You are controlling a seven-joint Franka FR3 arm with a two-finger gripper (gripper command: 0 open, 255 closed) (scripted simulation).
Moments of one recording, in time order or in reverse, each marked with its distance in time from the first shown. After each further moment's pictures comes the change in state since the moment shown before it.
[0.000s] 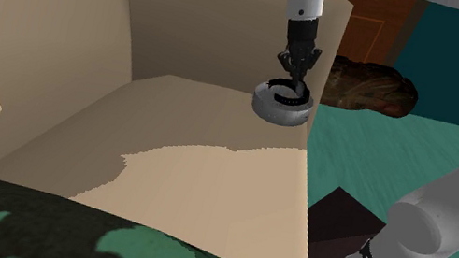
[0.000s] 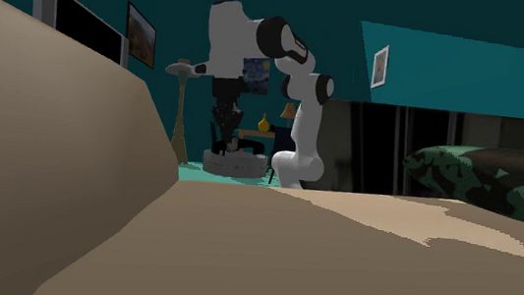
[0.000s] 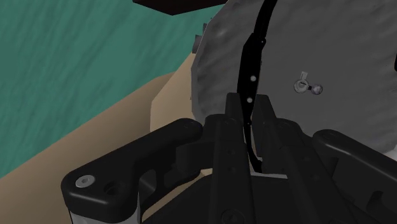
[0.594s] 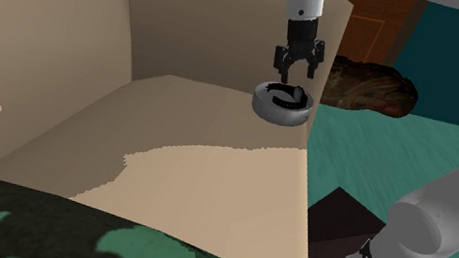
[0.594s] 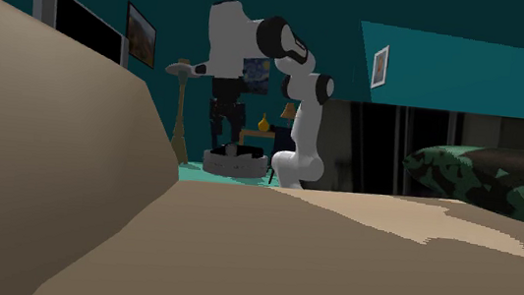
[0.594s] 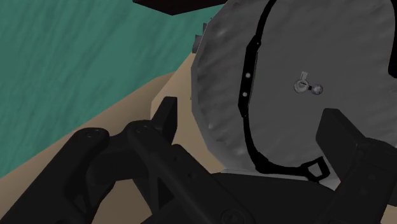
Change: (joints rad) arm 0.000 0.000 0.000 -0.001 0.000 0.001 0.000
